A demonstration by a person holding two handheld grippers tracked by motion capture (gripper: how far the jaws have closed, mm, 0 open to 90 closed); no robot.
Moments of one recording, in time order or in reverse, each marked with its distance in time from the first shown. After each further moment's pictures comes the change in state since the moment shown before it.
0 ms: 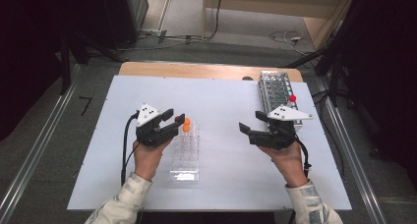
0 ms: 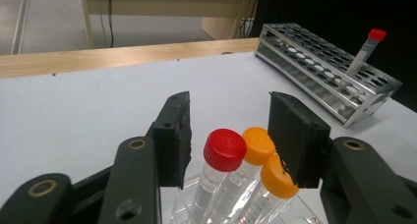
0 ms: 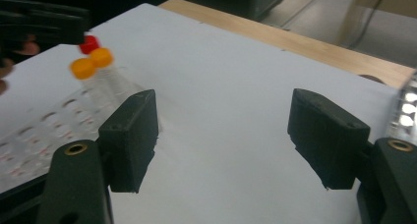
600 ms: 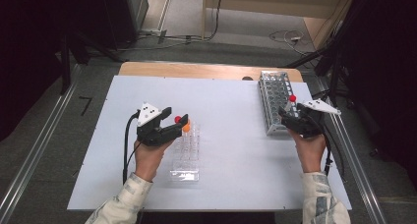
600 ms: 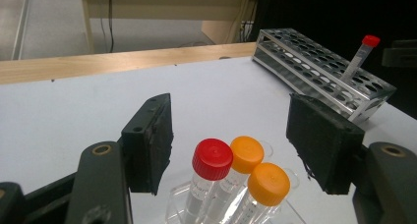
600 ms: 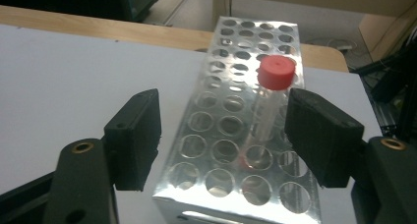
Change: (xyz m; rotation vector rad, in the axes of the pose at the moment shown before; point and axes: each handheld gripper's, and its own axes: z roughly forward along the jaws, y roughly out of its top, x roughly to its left) left arm -0.007 0.005 -0.002 -0.006 -0.001 0.006; right arm -0.099 -0.029 0.000 0.000 -0.416 0.173
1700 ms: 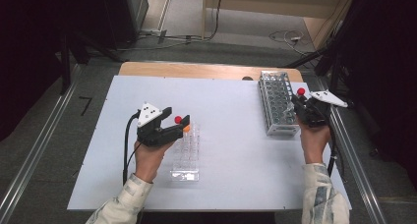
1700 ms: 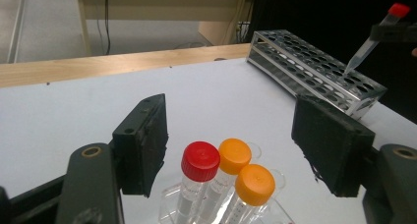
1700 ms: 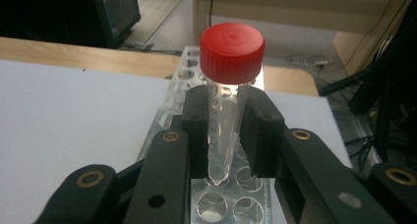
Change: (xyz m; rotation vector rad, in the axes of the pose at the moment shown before) left arm -0.006 0.004 -0.004 -0.001 -0.010 0.007; right arm -0.014 0.022 0.000 -0.103 -0.044 -0.003
